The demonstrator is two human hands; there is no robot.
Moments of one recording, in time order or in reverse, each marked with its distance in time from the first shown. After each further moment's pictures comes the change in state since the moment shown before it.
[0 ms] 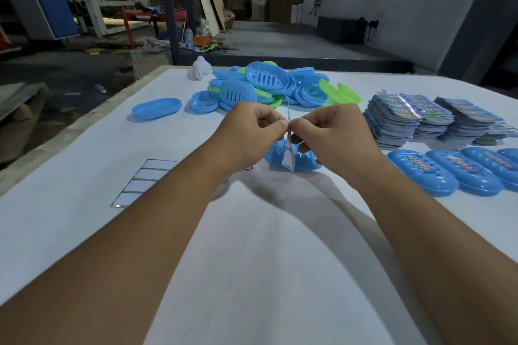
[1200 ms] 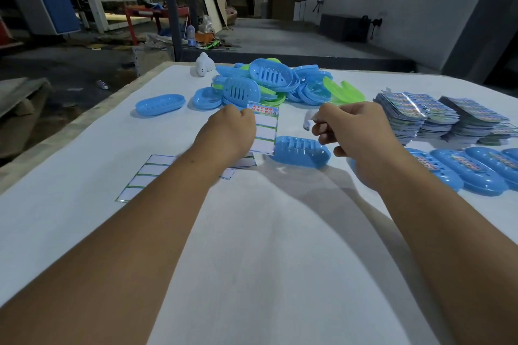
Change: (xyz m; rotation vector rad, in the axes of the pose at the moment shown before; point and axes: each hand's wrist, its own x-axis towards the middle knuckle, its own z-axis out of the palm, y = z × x) left_hand 0.013 -0.023 -0.013 0.400 0.129 -0.314; right_hand 0.006 0.003 -0.013 0.255 0.057 0.251
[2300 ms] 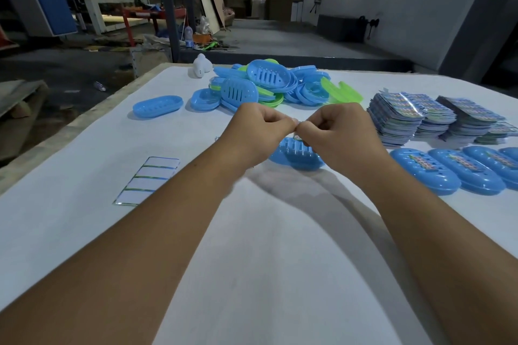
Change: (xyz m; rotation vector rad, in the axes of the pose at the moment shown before) left_hand -0.026 0.025 0.007 -0.471 -0.149 0.169; right_hand -0.001 0.008 0.008 -0.388 0.005 -0.306
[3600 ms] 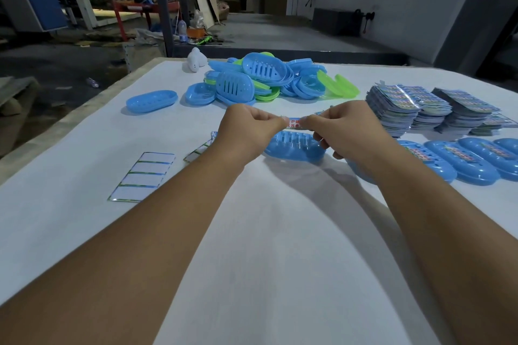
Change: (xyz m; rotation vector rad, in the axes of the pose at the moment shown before) left_hand 0.011 -0.019 0.010 -0.038 0.113 -0.165; right_hand 0.011 0.015 -0.008 0.088 -0.075 0.301
